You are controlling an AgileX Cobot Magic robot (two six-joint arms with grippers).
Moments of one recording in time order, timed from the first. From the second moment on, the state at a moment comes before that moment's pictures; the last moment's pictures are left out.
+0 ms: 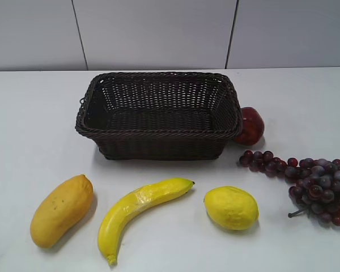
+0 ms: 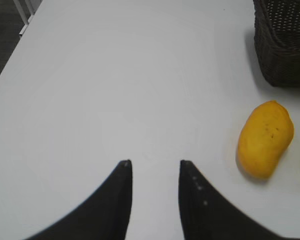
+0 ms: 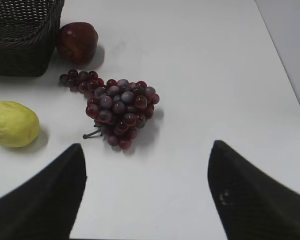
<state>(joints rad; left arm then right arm) -0.01 -0.01 -0.49 -0.09 1.08 0.09 0.07 0.00 -0.50 0.03 1.05 -0.01</state>
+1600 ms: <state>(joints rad) -0.01 -0.01 -0.49 -0.09 1.08 0.09 0.07 1.05 -0.63 0.66 0.81 -1.17</state>
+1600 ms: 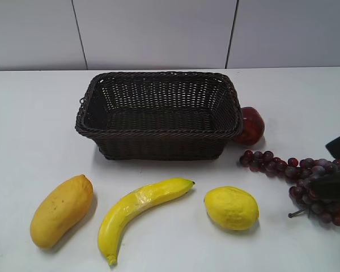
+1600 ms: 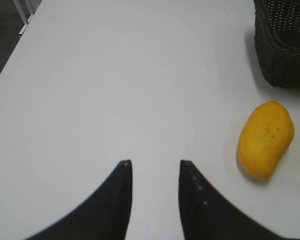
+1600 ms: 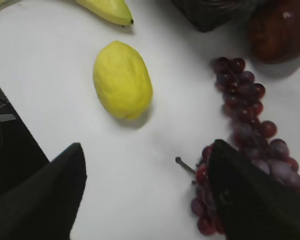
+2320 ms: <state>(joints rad) -0.01 -0.01 -0.49 -0.09 1.08 0.09 0.44 1.63 -0.76 0.72 0.49 -1.25</state>
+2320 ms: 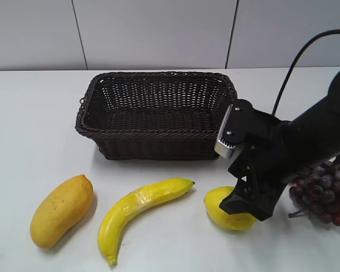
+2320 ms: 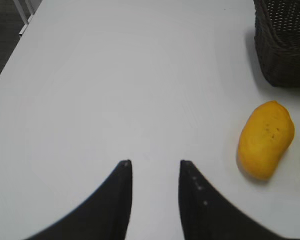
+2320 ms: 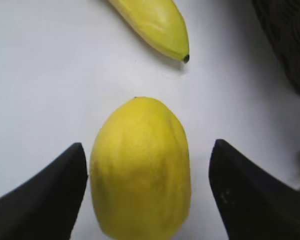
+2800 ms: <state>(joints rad) -0.01 -0.01 -0.49 -0.09 1.08 0.09 0.44 1.78 -0.81 0.60 0.50 -1.18</state>
